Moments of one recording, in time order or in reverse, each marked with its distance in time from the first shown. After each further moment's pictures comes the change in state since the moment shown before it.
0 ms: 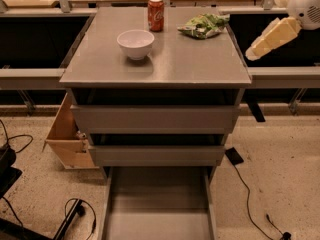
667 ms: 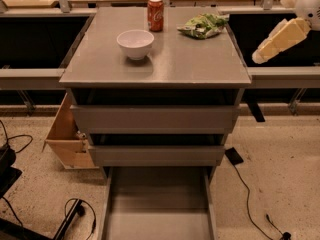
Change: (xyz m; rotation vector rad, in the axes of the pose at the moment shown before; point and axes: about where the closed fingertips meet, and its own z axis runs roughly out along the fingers) arm 0.005 0.011 -0.017 -0.002 0.031 -0.003
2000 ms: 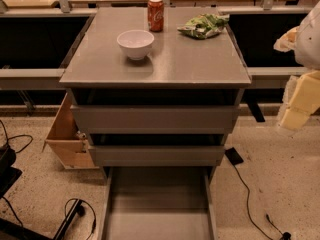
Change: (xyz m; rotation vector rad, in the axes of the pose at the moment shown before) arm 0.030 0.161 -0.063 -0.202 0.427 -0.233
